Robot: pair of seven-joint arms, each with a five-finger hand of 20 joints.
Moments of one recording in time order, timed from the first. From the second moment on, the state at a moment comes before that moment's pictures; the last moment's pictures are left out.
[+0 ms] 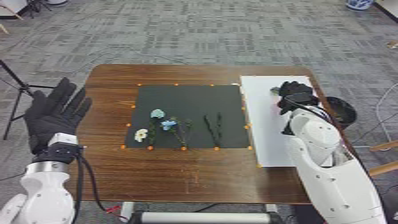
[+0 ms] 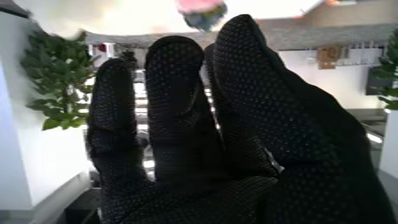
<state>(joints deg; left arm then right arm) 119.5 -61.3 -99.6 -117.9 20.1 8.8 19.9 -83.8 -67.7 78.7 -98.8 -156.1 -16.5 23.2</state>
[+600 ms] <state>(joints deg) 120.4 -61.9 -99.5 -119.2 18.2 13.1 21.7 -82.5 -70.2 78.2 -94.5 -155.9 -20.0 23.9</state>
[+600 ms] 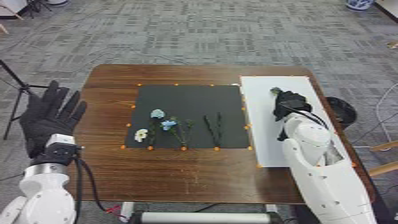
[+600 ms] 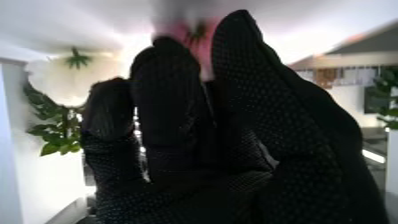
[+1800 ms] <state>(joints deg) 120.2 -61.9 -98.9 -118.4 17.1 11.3 20.7 -77.7 -80.3 61.4 -98.3 -151.2 -10.3 14.1</state>
